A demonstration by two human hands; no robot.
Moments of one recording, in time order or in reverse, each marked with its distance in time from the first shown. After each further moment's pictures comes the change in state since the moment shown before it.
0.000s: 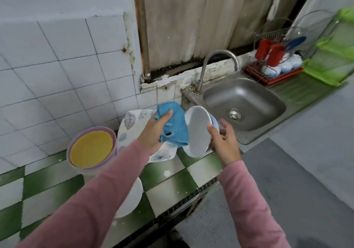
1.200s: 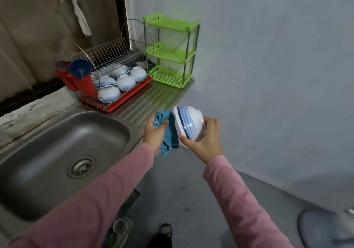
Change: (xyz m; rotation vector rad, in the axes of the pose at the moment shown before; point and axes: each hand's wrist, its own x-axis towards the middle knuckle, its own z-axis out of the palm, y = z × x) left_hand 0.246 -0.276 0.581 0.405 -0.237 0.044; right_hand 0.258 0.016 -0.551 -0.461 0.545 -0.425
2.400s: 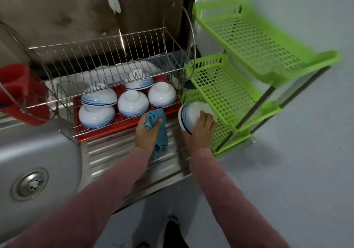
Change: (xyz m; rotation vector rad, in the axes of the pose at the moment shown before) left_hand 0.417 -0.015 0.051 0.072 0.804 0.086; right_hand 0.451 0.163 0.262 -0.389 -0.516 -0.247
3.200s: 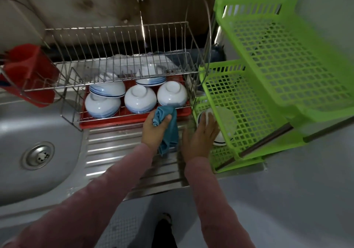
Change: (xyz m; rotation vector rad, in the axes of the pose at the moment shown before) left_hand 0.014 0.002 0.037 -0.169 0.082 -0.077; right_hand 0.023 0.008 0.019 0.251 -0.074 -0.086
